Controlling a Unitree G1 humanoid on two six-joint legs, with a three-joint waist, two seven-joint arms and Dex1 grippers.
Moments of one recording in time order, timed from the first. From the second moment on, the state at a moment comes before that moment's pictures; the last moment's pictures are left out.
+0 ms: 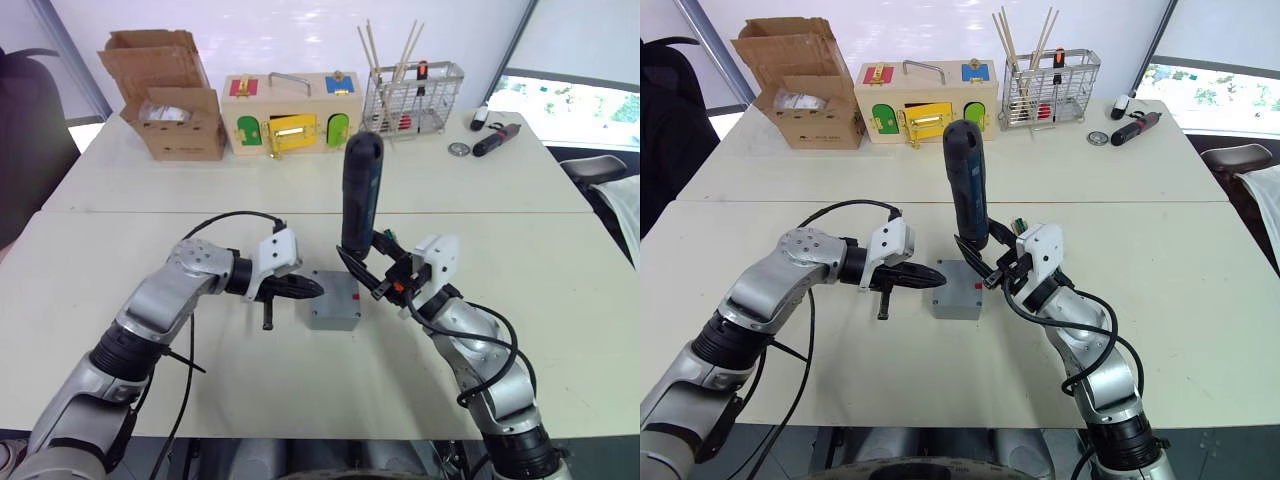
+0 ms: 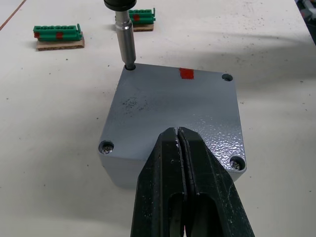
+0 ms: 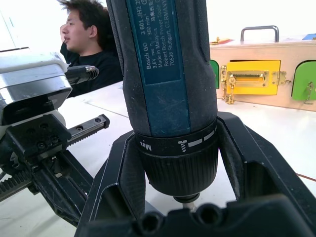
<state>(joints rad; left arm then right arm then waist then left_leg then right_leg) -0.52 0.63 -0.33 -0.17 -0.31 0.56 -1.13 -0.06 -0.30 0.17 -0.43 0.23 0.20 0.46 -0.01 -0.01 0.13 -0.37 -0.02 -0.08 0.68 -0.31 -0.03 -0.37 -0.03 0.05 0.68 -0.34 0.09</state>
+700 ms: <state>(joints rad) -0.52 0.62 -0.34 -0.17 -0.29 0.53 -1.13 -0.06 -0.30 0.17 -0.43 0.23 0.20 0.46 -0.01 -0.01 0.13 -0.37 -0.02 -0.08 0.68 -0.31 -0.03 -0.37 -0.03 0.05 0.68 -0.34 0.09</state>
